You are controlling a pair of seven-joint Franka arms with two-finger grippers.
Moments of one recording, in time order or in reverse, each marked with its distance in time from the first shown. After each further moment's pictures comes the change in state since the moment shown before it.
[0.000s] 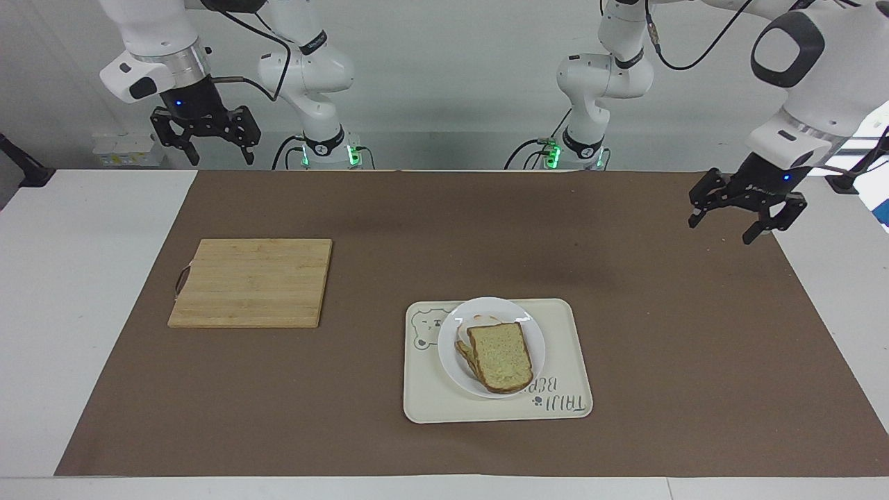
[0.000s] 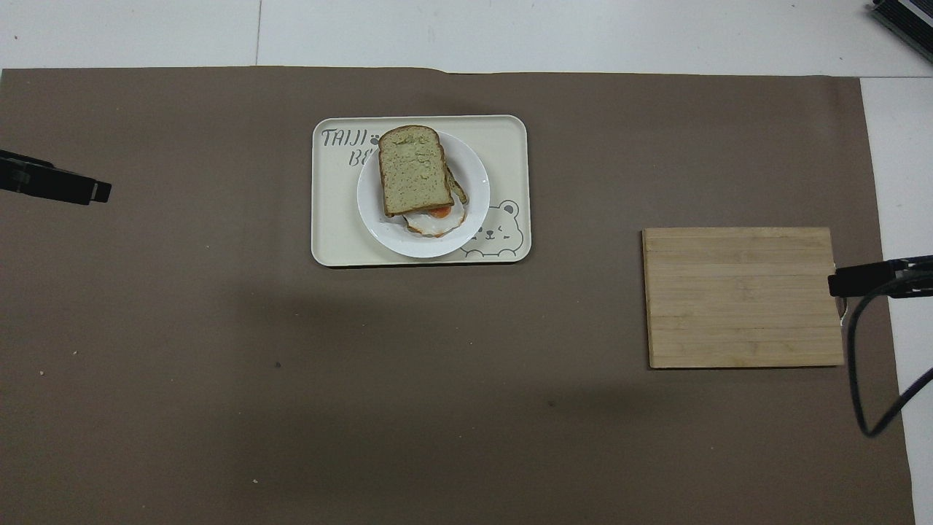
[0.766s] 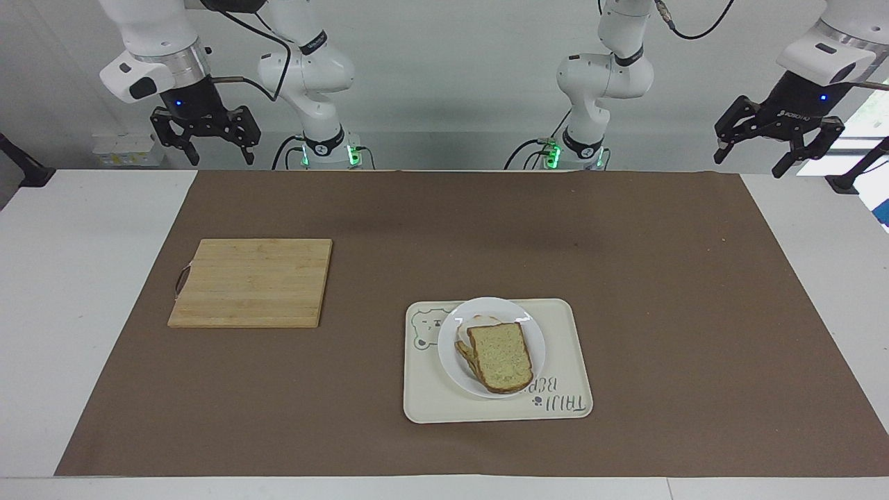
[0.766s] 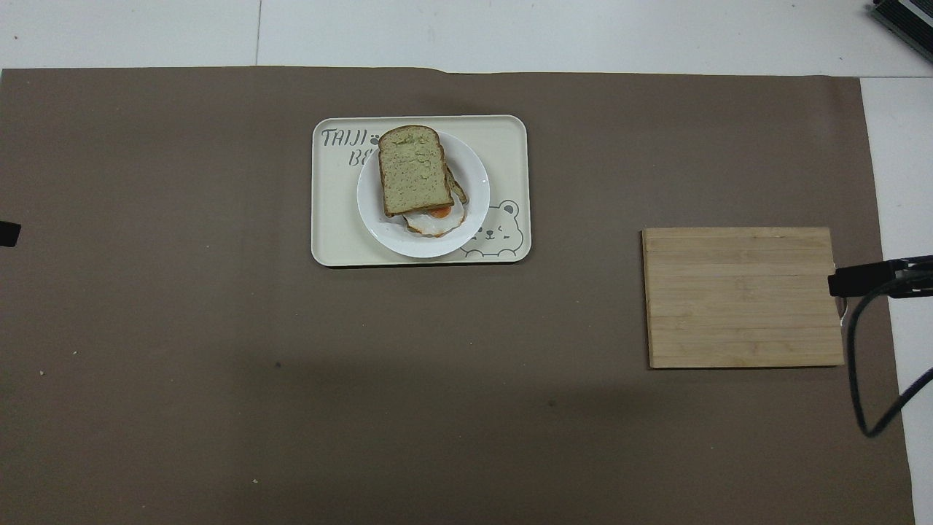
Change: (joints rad) left arm -0.006 -0.083 0.000 0.085 0.091 -0.215 -0.044; right arm 0.000 0.000 0.000 0.000 0.000 0.000 0.000
